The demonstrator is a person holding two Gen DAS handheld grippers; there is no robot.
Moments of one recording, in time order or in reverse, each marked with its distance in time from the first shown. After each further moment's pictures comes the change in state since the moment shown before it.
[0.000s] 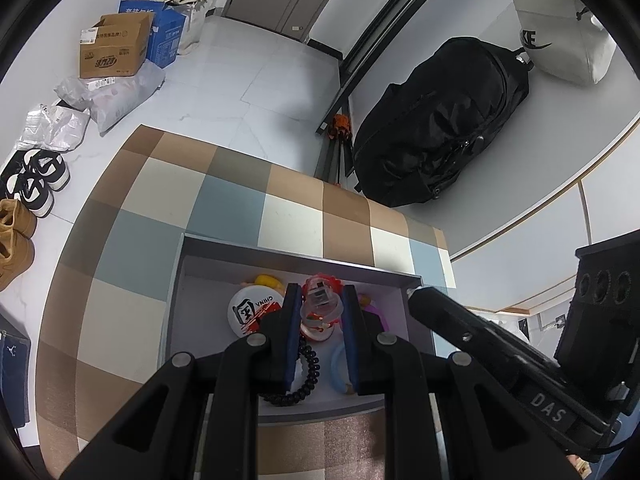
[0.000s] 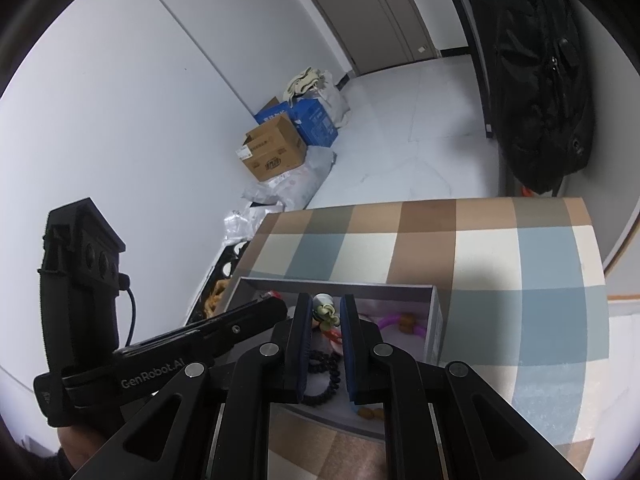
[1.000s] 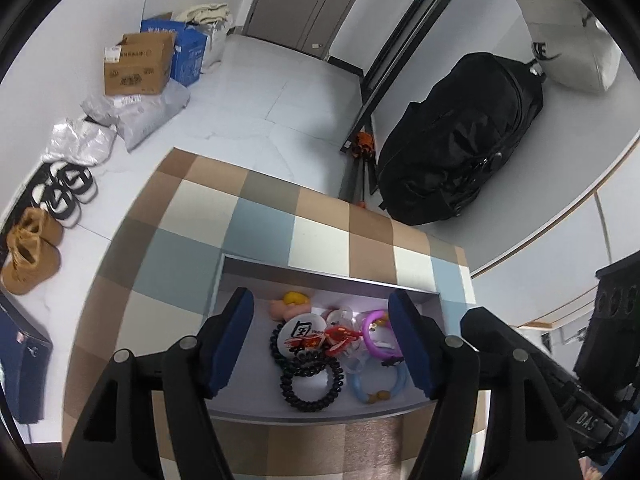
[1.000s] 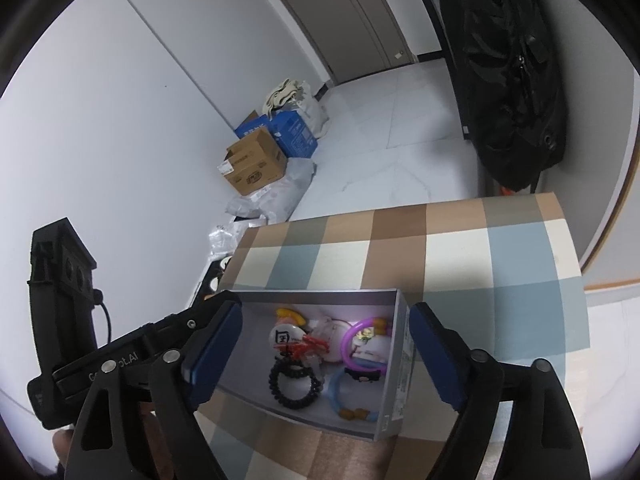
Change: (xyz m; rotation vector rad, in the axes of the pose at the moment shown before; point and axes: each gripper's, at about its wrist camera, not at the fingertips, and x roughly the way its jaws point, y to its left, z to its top) left arm -0.013 -0.003 0.002 0.016 -0.076 0.114; right arm -0.014 -0.012 0.001 0.049 -0.052 -0.048
